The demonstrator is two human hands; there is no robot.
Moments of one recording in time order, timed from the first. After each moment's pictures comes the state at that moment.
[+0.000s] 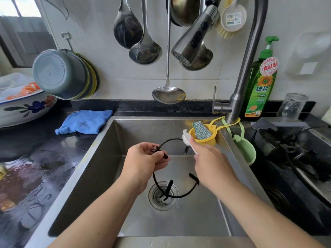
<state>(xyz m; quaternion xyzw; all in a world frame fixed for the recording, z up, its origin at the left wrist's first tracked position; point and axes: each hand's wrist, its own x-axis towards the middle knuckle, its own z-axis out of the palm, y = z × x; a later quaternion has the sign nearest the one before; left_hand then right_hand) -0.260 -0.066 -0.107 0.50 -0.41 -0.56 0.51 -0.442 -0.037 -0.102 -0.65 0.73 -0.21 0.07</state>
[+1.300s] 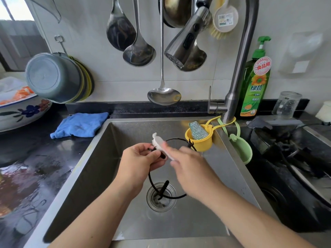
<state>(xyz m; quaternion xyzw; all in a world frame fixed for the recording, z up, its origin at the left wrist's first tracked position) -0.258 -0.067 -0.108 0.46 -0.42 -0.57 0.53 -0.412 -0.033 -0.106 -0.73 0.61 -0.28 0.11</state>
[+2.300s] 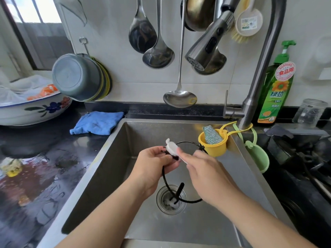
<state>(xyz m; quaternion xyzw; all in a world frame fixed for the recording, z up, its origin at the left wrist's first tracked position) -0.256 -0.067 -0.106 0.42 -0.39 -0.64 0.51 -0.421 -0.030 -0.106 -0.76 0.59 -0.26 0.10</state>
